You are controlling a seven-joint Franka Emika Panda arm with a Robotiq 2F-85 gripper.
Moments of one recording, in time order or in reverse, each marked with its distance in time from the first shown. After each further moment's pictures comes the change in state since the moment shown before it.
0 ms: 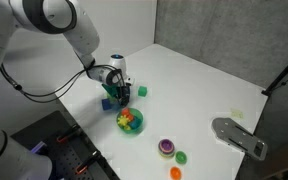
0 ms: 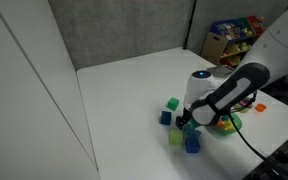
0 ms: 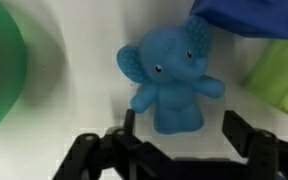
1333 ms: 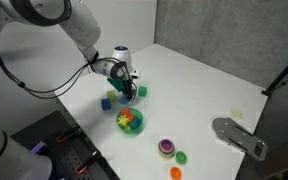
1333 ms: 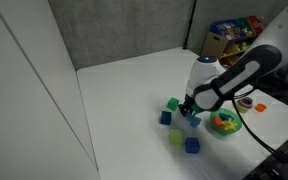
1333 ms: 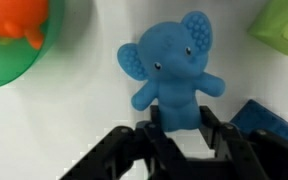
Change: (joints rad) arm -0.019 -0.088 -0.040 0.001 -0.015 -0.011 -0.053
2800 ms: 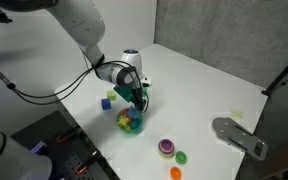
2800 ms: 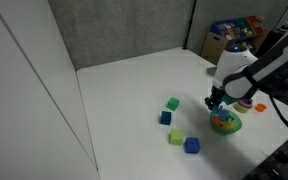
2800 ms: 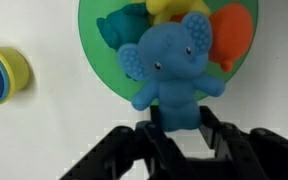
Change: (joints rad) arm -0.130 -0.165 -0.084 -0.205 -0.147 -0.013 -0.079
